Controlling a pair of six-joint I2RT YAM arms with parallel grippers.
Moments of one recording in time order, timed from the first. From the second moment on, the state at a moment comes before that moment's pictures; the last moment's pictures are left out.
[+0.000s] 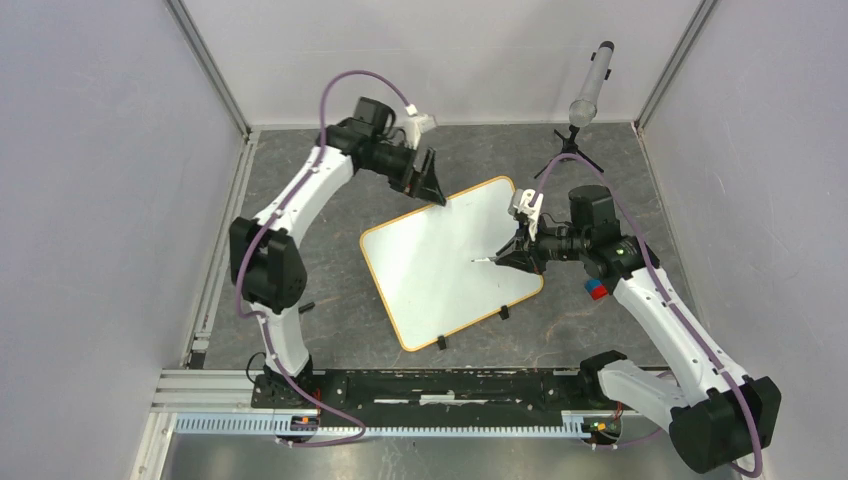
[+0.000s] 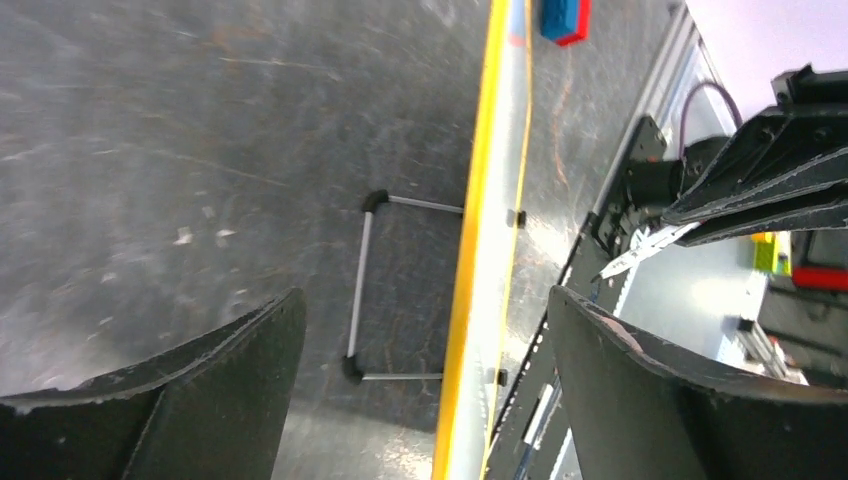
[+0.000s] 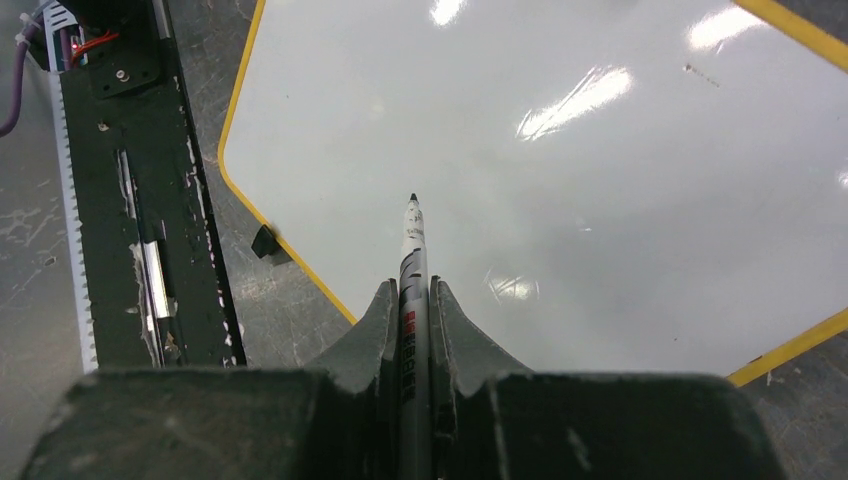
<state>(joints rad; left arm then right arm) -0.43 1.92 1.80 -0.84 0.82 0.05 0.32 1.02 0.88 -0.54 -0.84 -0.45</state>
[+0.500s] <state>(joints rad) -0.15 1.46 1.53 -0.89 0.71 0.06 0.49 1.13 1.01 -0.47 -0.71 -0.43</state>
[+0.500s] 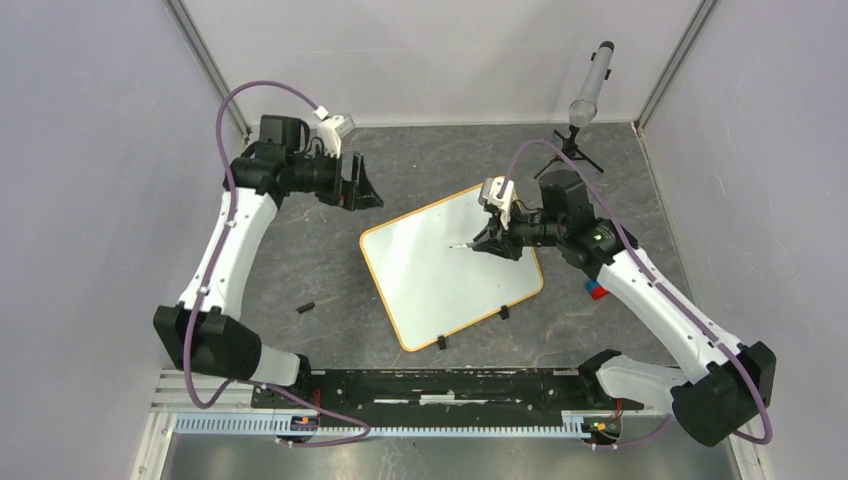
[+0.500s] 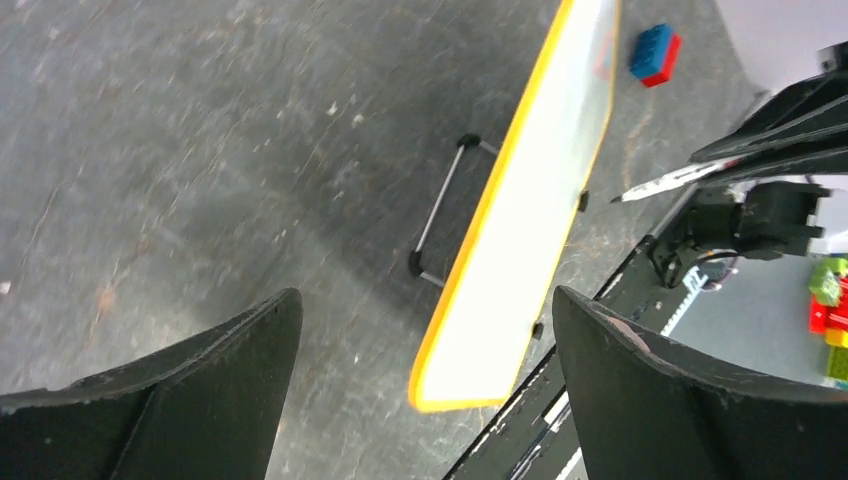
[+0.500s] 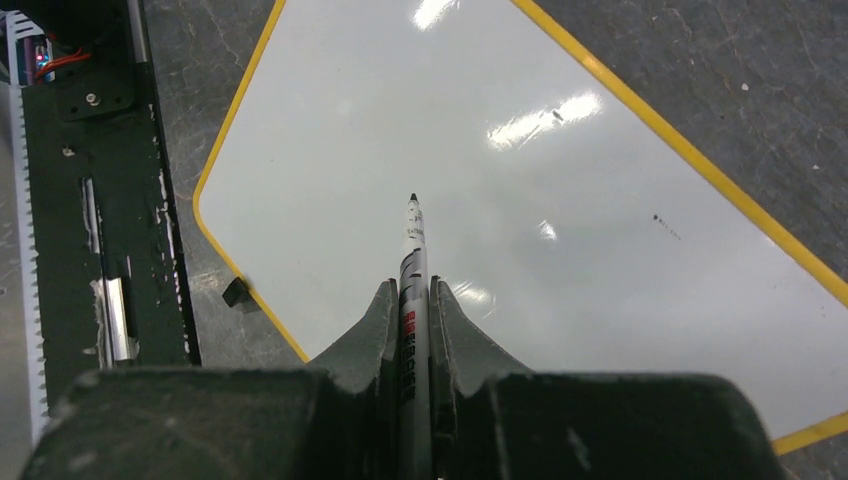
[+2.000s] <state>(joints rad) -0.12 1.44 1.32 -0.81 0.82 0.03 0.69 1.34 1.14 -0.30 -0.50 -0.45</state>
